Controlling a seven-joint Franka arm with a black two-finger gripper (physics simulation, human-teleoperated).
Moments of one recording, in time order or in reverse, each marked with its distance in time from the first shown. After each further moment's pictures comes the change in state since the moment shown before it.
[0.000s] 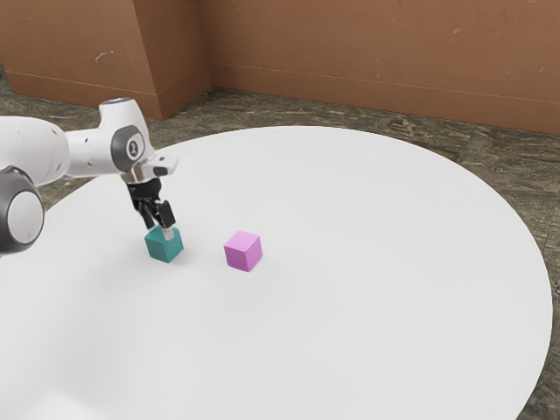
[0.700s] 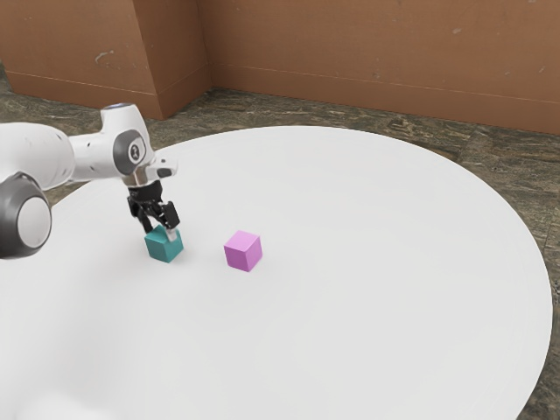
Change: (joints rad) arm 0.003 0.063 0.009 0.065 -0.009 -0.014 -0.157
